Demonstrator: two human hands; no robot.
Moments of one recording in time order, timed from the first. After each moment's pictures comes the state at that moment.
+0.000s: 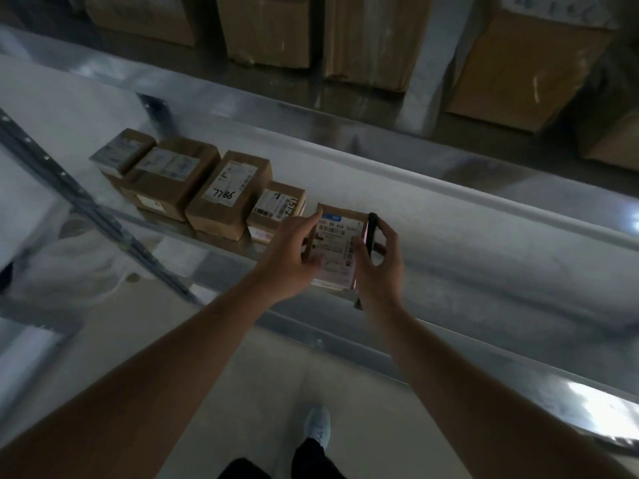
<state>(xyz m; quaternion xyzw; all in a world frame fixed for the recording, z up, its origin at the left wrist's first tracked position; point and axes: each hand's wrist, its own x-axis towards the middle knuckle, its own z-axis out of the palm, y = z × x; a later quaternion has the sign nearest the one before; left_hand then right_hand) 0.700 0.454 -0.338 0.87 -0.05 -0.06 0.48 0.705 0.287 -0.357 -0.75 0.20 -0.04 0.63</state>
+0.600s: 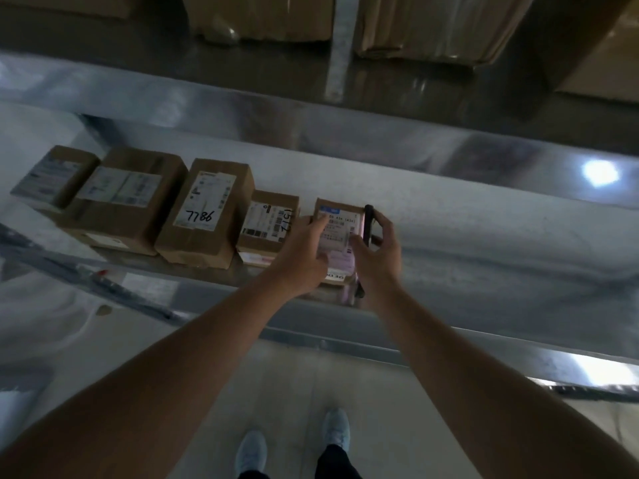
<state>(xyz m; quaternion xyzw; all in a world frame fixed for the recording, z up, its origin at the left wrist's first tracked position) 0.791 0.466 -0.392 0.89 -0.09 -0.15 0.41 0.787 0.318 -0.419 -0.75 0.26 -0.05 0.60</state>
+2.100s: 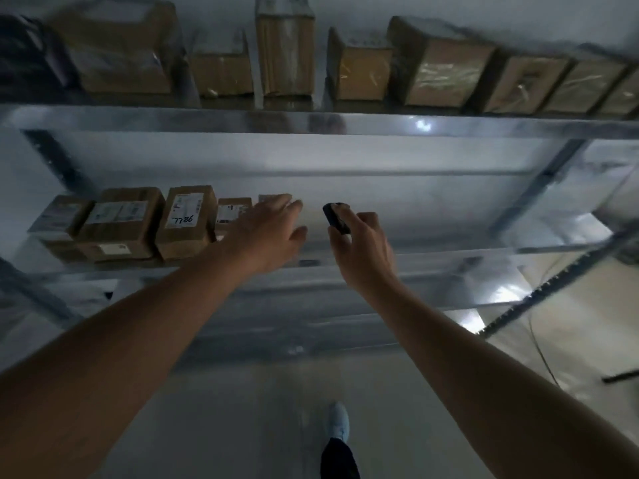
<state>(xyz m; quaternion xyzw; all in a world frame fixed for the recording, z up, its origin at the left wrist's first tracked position) 0.610 0.489 -0.228 0.94 -0.32 0.00 0.11 0.533 0.311 -0.267 -0.93 0.15 -0.15 0.30</state>
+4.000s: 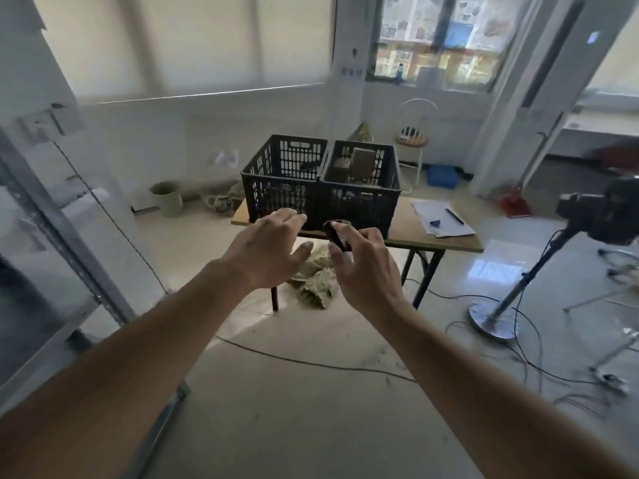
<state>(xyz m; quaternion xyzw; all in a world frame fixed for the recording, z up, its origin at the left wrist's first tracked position) 0.052 -0.427 -0.130 0.56 -0.82 -0.02 0.15 -0.131 -0.404 -0.169 -0.68 0.64 -0.33 0.10</state>
